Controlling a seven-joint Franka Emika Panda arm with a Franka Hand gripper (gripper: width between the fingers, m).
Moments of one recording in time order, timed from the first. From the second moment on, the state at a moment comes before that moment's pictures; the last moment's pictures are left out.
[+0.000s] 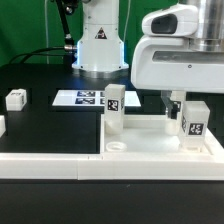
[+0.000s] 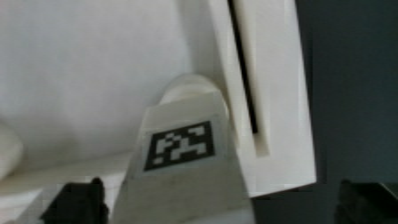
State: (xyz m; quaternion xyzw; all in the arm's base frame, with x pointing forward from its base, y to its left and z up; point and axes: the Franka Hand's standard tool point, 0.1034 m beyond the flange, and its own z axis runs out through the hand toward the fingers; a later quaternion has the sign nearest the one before) arm 0.638 0.120 0.078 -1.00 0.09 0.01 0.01
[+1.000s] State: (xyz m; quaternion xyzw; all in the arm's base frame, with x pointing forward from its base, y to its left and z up) arm 0.636 0.115 0.076 -0.93 0.37 0.00 0.01
